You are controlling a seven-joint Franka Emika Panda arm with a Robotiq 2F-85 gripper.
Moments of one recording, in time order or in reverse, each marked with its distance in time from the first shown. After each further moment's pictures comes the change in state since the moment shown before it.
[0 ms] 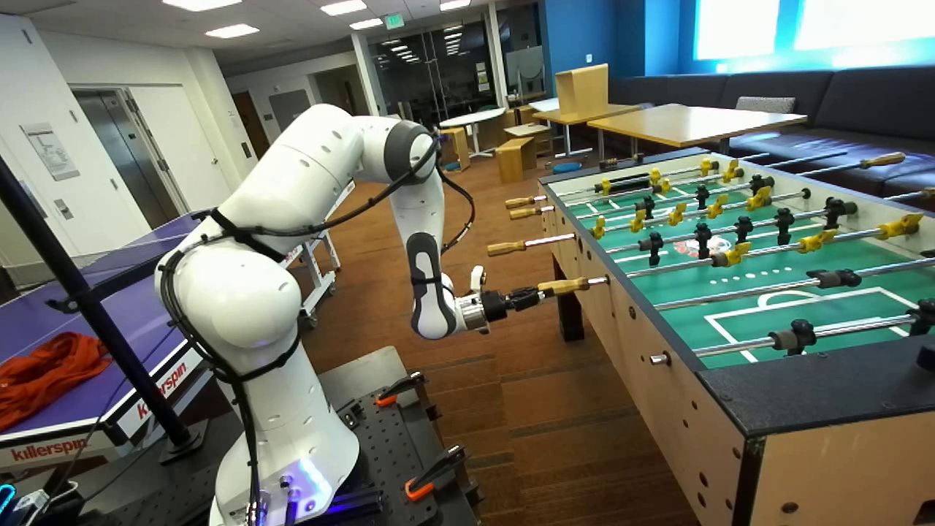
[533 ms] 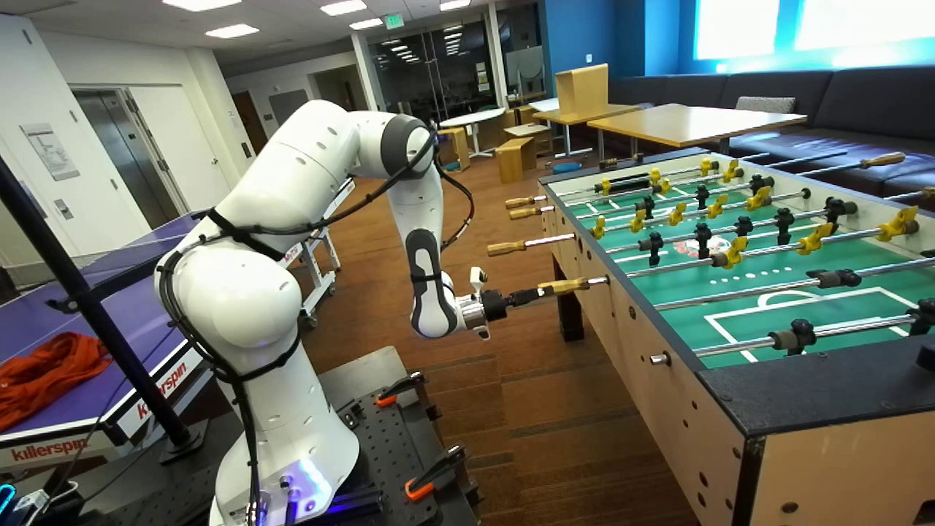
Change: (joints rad) arm 0.006 -0.027 -0.015 -0.030 -0.015 0.037 -0.227
